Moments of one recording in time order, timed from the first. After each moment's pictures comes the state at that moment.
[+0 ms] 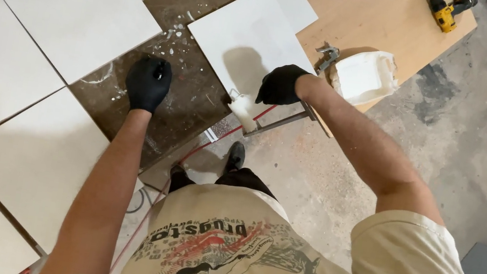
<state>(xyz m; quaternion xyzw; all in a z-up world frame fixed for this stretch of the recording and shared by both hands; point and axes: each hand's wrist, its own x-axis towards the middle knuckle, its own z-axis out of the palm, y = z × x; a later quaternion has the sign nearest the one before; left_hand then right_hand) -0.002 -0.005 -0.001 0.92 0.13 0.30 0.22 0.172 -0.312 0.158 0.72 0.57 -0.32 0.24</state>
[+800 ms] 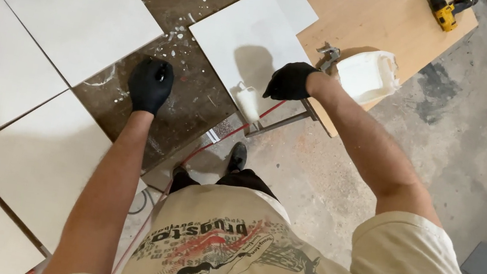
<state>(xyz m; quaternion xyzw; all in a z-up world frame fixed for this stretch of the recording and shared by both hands) 0.000 -0.002 -0.004 0.91 0.10 0.35 0.20 0.199 -0.333 0.133 0.72 0.58 -0.30 0.25</state>
